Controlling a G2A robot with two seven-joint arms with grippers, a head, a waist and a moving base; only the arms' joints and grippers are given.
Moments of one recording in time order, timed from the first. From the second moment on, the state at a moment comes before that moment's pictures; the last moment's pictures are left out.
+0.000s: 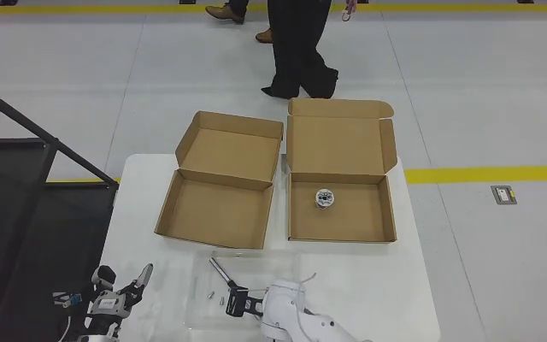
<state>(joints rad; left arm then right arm) 1.83 -1.16 -1.78 -1.83 0.98 -0.12 0.19 -0.91 -1.59 0.68 -1.37 -1.57 -0.48 1.33</state>
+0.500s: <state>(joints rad) 1.83 -1.16 -1.78 -1.83 0.98 -0.12 0.19 -0.88 -1.60 0.68 -1.33 -1.56 -0.45 1.30</state>
